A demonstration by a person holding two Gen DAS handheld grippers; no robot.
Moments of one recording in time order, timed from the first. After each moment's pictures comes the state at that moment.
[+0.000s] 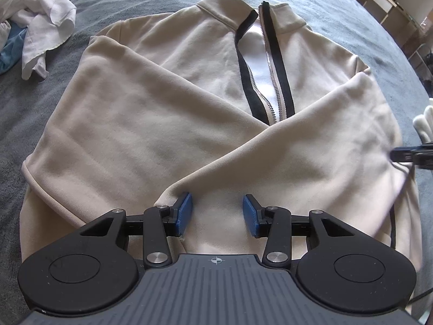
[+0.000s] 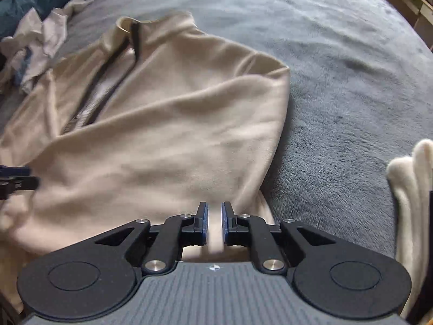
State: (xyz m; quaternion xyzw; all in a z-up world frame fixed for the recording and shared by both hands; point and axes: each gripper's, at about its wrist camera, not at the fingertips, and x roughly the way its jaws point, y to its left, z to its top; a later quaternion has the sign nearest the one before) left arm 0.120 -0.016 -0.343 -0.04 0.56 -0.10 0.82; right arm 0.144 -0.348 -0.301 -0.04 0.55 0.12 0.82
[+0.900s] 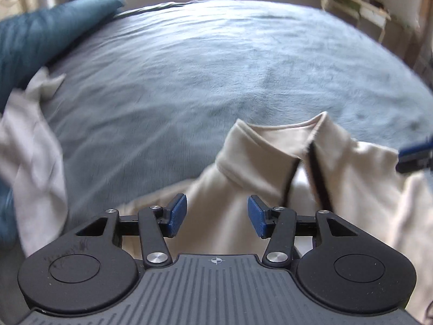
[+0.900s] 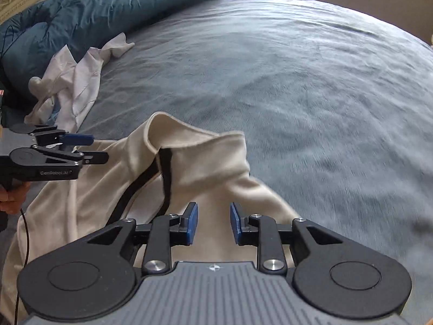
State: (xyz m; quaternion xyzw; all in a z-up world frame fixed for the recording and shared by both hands) left arm 0.315 -0.036 -0.313 0.08 0.44 -0.11 0.89; right arm 0.344 -0.282 -0.286 -0.03 0.48 0.24 0.84
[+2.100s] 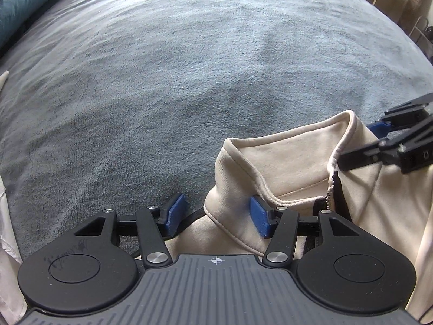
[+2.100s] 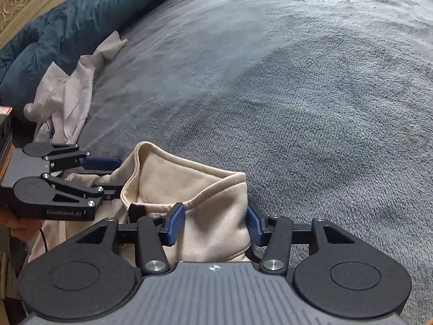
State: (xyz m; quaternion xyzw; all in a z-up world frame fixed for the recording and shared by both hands) left arm 0.404 -0.058 -0.354 0.08 0.53 -0.15 0.83; right arm 0.442 -0.275 -0.362 0.06 0.54 0.30 0.78
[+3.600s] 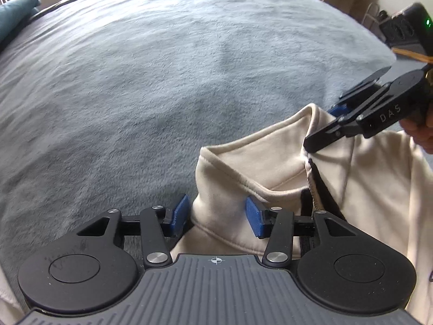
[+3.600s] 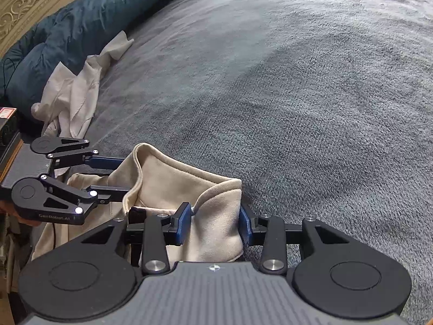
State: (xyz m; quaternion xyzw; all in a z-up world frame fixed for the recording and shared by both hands) left arm 0.402 -0.049 -0.355 0.10 0.48 -0.27 0.83; right arm 0.452 -0.285 -0.372 0.07 0.54 0.33 0.77
